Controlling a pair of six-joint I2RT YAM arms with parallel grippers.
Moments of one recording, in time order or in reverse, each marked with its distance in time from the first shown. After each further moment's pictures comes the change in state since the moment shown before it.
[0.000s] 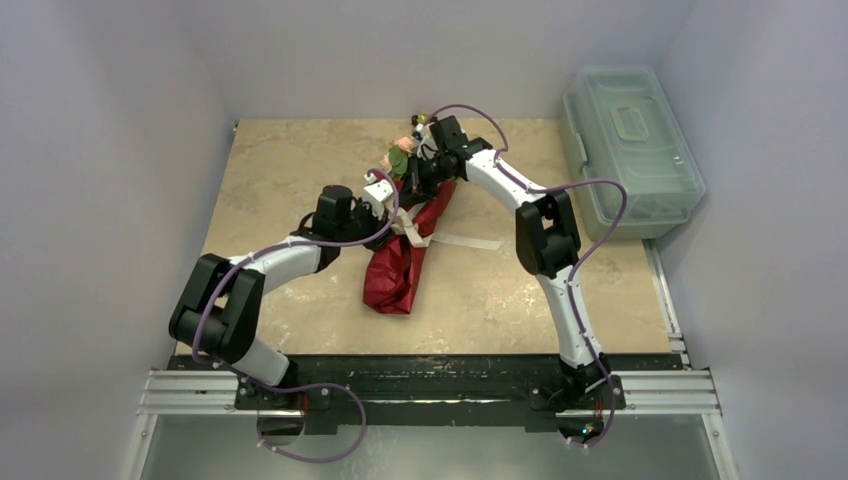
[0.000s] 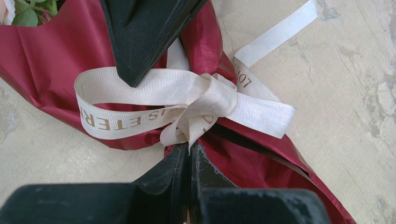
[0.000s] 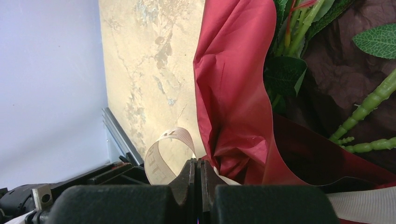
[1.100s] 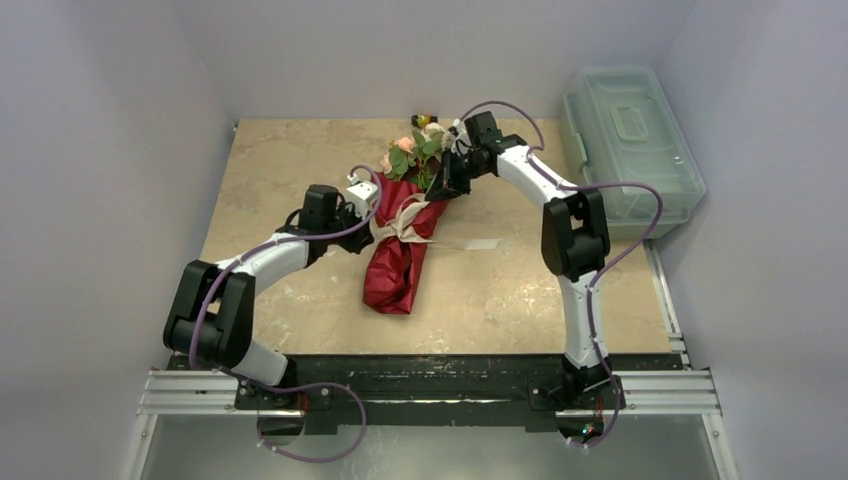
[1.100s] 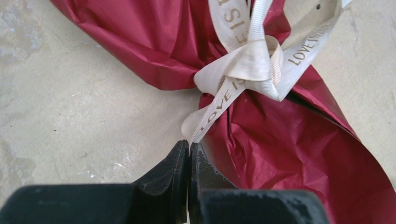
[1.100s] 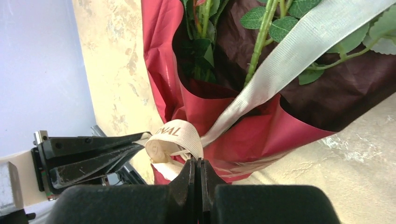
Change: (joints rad) left arm 0.089 -0.037 0.021 -0.229 -0.035 0.003; right arm -0.117 -0.157 -0.194 -0.010 0.065 -0.026
